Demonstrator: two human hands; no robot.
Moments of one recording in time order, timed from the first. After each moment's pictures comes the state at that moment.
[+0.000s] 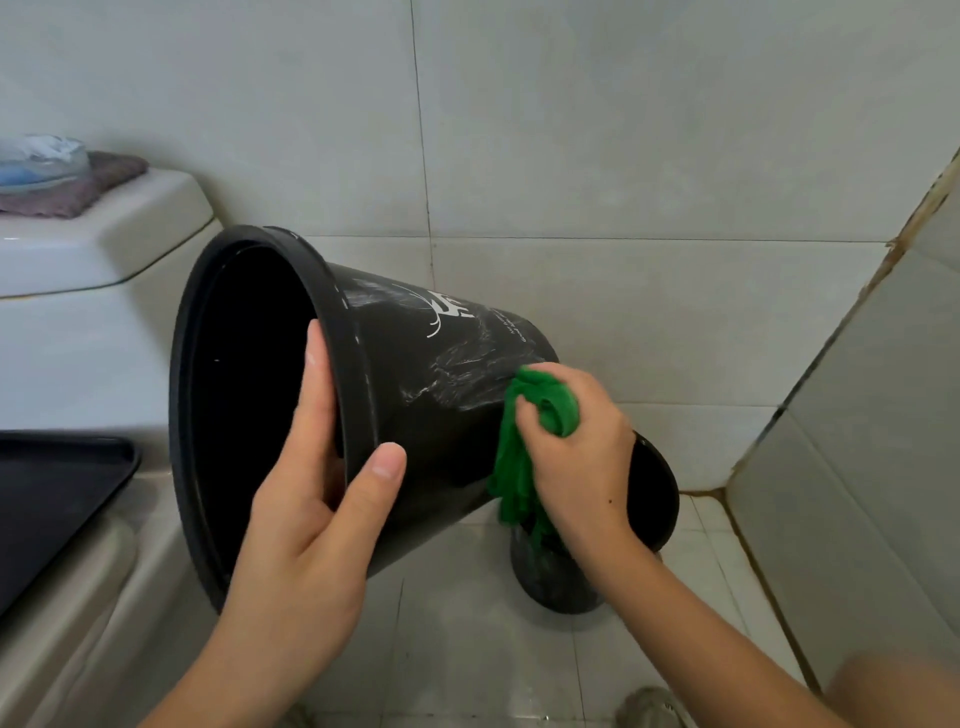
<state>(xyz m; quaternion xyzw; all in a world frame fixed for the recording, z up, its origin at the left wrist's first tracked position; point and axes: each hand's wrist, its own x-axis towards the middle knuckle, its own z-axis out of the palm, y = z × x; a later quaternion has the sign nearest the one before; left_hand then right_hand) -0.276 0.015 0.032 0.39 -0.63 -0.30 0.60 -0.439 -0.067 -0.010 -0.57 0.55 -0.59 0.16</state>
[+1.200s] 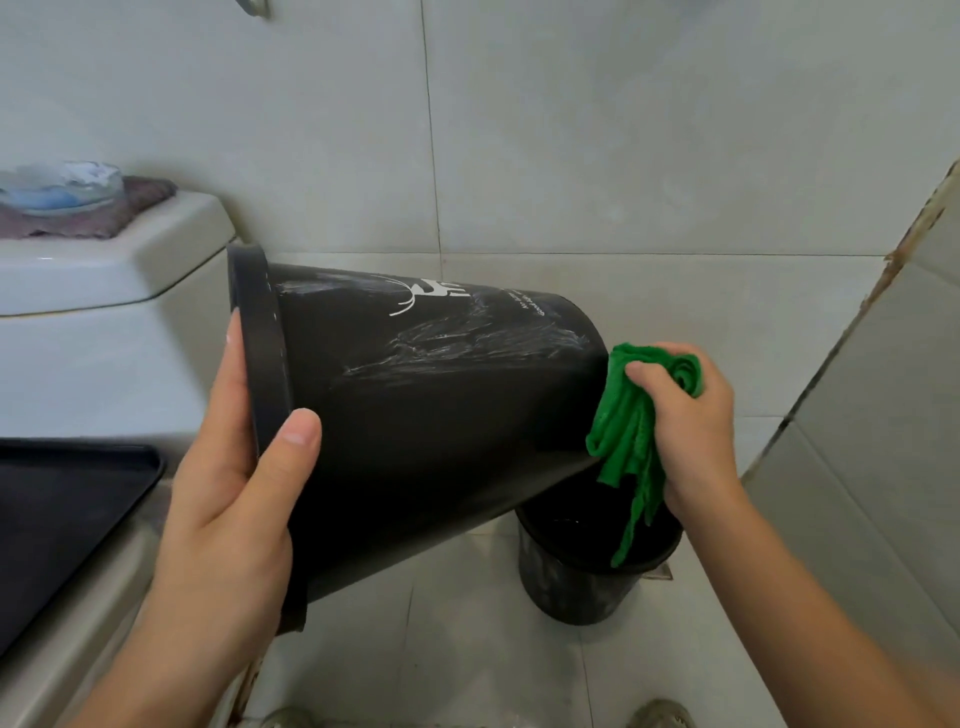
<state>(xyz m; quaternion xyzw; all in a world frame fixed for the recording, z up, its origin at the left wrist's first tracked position) -0.250 0.020 0.055 0.40 -0.58 -0.33 0.63 -0.500 -0.077 0.022 -0.41 0.53 -0.66 0.34</state>
